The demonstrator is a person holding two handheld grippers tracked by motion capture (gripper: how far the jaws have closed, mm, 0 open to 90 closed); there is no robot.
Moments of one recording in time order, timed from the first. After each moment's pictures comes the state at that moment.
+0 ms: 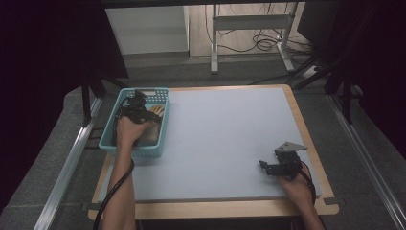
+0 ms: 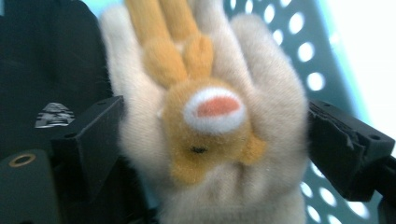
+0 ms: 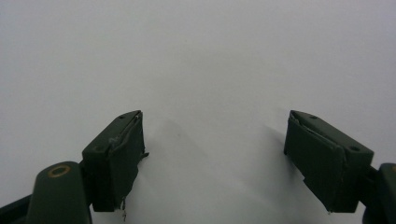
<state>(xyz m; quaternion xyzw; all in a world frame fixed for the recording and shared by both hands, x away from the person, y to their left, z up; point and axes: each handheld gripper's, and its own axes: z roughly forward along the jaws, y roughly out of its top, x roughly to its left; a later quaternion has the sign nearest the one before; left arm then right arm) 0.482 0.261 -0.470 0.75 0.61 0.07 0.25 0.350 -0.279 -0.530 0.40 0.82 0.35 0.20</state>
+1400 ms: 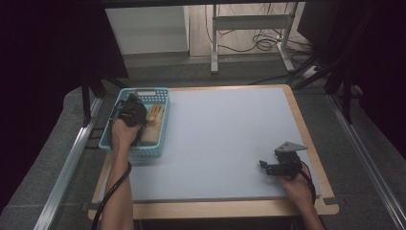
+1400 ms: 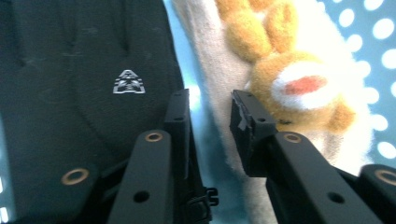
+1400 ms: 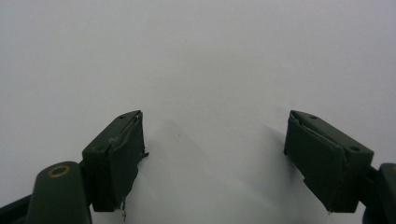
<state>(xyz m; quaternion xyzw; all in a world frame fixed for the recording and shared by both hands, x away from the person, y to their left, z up) 0.477 0.280 -0.488 0.75 0.63 0.10 0.20 0.351 -0.279 -0.530 0.40 0.82 0.35 0.20</state>
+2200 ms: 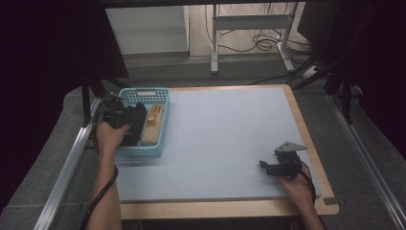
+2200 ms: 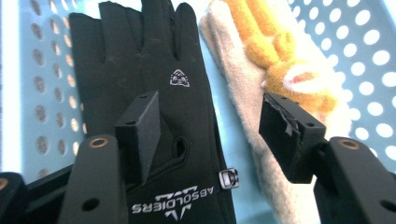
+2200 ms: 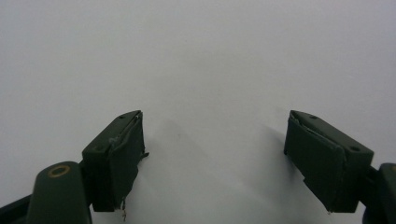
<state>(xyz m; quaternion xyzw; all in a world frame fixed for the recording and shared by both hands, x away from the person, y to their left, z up) 0.446 0.318 -0.468 0.71 0.63 0.13 0.28 0.350 -0.279 -0.530 0.40 0.82 0.35 0.20</state>
